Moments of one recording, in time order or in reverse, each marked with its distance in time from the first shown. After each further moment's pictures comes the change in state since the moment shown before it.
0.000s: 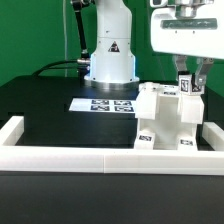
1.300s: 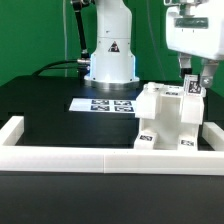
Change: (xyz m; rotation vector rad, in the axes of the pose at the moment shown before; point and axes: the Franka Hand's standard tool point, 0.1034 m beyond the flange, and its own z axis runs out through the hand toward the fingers) arm -0.003 -0.006 -0.002 -0.008 0.005 0.067
